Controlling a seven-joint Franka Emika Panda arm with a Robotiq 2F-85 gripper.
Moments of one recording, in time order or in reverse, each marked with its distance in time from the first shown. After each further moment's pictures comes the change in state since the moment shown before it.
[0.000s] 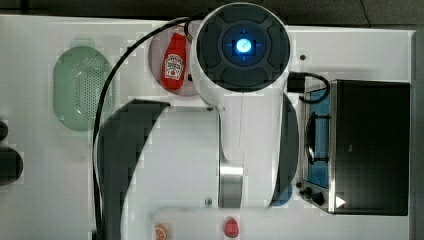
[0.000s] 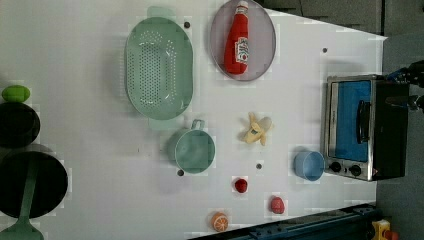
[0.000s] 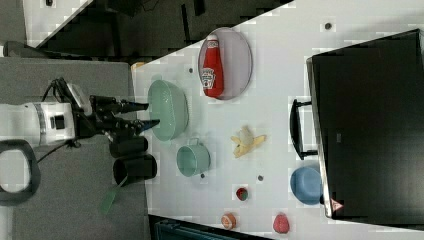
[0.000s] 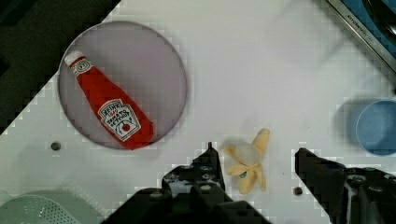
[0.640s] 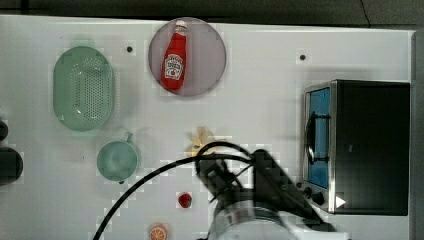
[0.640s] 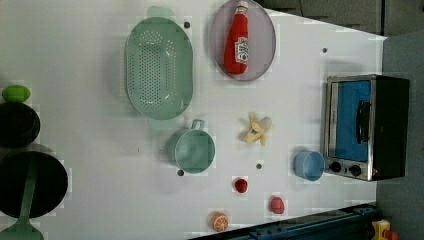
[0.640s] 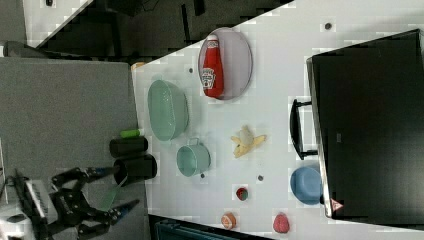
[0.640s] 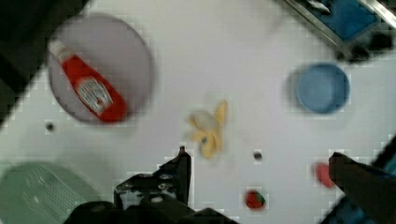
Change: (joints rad) arm -0.041 -0.516 -0.005 -0.298 -0.006 -0.070 0.025
